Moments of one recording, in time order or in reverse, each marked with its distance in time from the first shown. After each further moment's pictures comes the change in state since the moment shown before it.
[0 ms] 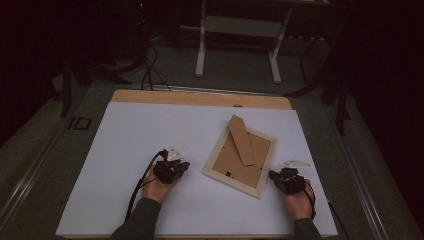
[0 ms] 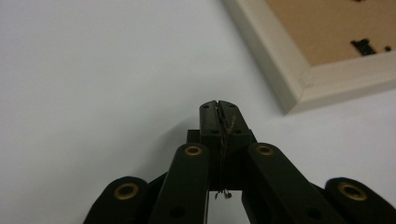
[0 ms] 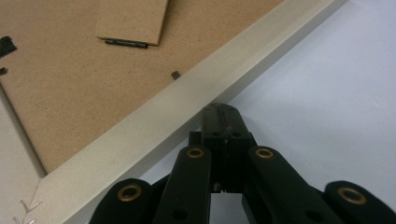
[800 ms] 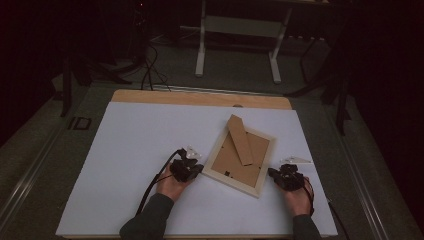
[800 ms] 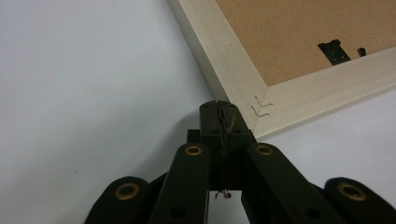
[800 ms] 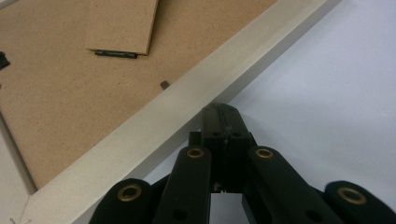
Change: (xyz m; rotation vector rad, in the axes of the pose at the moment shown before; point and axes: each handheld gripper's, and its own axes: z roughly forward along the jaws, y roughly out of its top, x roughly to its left) left arm -0.022 0.016 0.027 0.086 -0.061 0.047; right arm -0.005 0.006 0.007 0.000 0.018 0.042
